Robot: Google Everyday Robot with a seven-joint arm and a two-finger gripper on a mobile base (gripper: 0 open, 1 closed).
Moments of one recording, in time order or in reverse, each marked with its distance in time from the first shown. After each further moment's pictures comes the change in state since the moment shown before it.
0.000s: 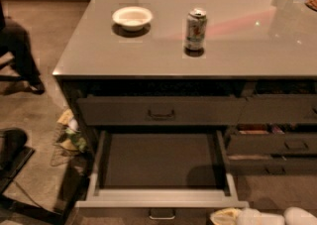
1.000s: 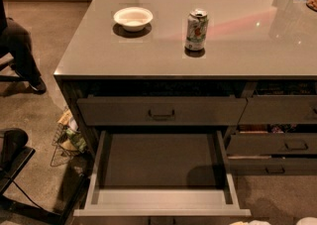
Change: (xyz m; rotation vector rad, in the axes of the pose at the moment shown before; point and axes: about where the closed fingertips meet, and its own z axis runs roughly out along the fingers) arm -0.065 0.072 -0.065 0.071 0.255 0.078
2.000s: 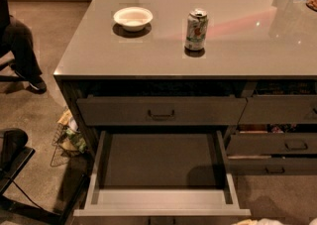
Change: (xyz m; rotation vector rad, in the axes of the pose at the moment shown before) arm -0.028 0.004 -0.046 0.069 0.065 -0.039
